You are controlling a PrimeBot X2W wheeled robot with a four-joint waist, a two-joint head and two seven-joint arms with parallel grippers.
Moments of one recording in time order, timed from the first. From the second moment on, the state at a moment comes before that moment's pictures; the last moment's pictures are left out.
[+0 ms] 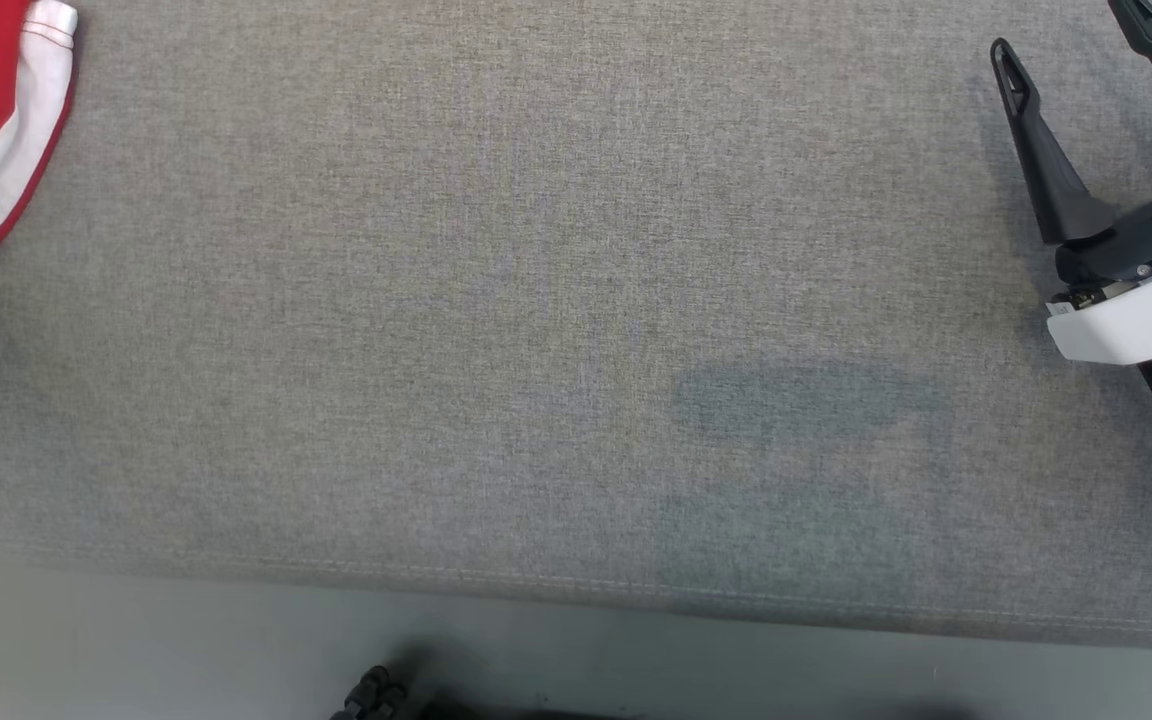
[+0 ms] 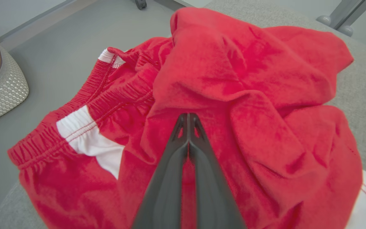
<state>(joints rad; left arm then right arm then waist) -0.84 0.34 0.08 0.67 -0.67 0.07 0.16 -0.40 -0.47 0.24 -0.15 0.16 0.09 -0.11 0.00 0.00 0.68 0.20</state>
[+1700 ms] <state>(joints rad) -0.91 0.34 -0.01 0.84 -0.61 -0.10 -0.07 -0.37 -0.48 0.22 -0.15 0.16 0.07 -0.11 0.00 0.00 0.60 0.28</state>
